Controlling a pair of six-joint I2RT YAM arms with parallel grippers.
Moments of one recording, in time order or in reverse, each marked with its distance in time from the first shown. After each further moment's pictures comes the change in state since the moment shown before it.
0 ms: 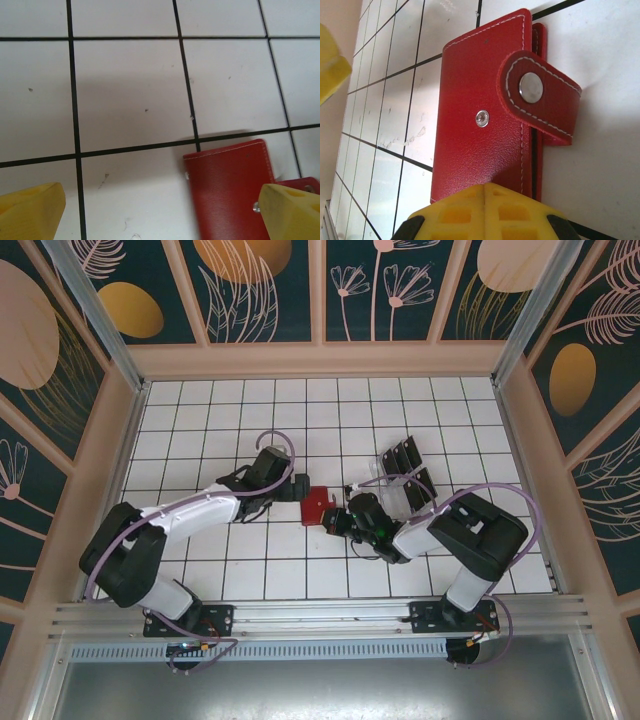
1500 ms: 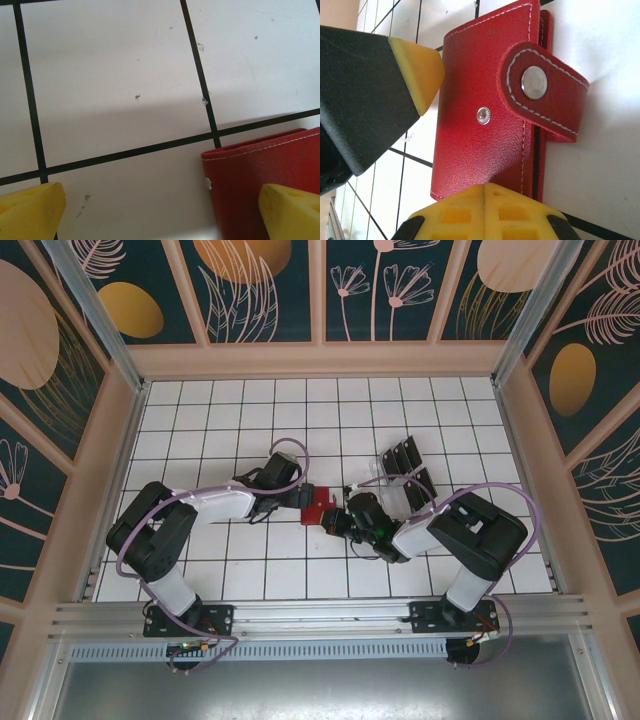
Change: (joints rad) left arm 0.000 0.161 0.009 0.090 0.028 0.084; right arm -0.001 0.002 0.008 -0.017 -0.023 0.018
